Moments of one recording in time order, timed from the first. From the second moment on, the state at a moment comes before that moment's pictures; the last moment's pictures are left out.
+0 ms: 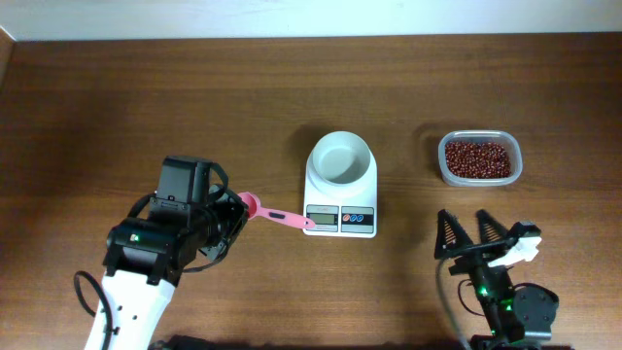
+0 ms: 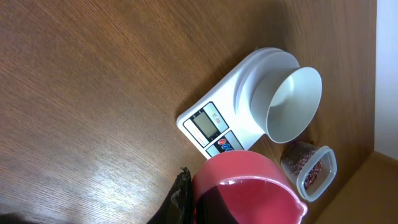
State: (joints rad) left arm -0.20 1.07 1.03 -1.03 0.20 -1.17; right arm -0.07 0.01 0.01 -0.04 -0.33 0.60
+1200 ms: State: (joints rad) left arm -0.20 1.07 1.03 -1.03 0.15 -1.17; right arm 0.30 1.15 0.41 0.66 -0.97 0.88
